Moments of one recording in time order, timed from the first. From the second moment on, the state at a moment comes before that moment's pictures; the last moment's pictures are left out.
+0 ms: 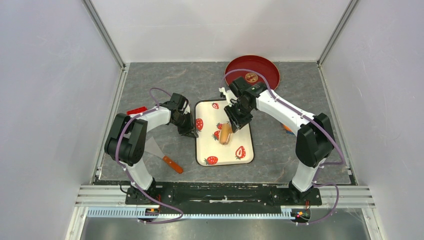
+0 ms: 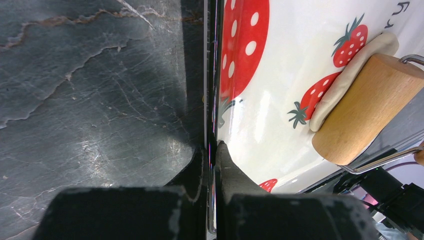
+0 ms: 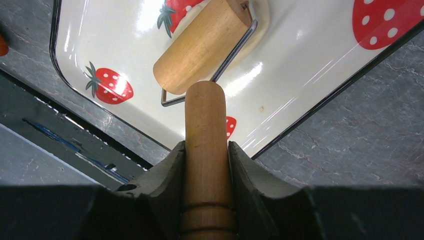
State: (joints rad) left arm -0.34 1.75 0.98 -0.47 0.37 -0.51; right arm 0.61 1.81 1.50 -1.00 -0.21 0.03
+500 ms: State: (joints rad) left arm -0.35 1.75 0.99 -0.47 0.37 -0.51; right arm 0.61 1.79 1.46 -0.97 -0.22 0.03
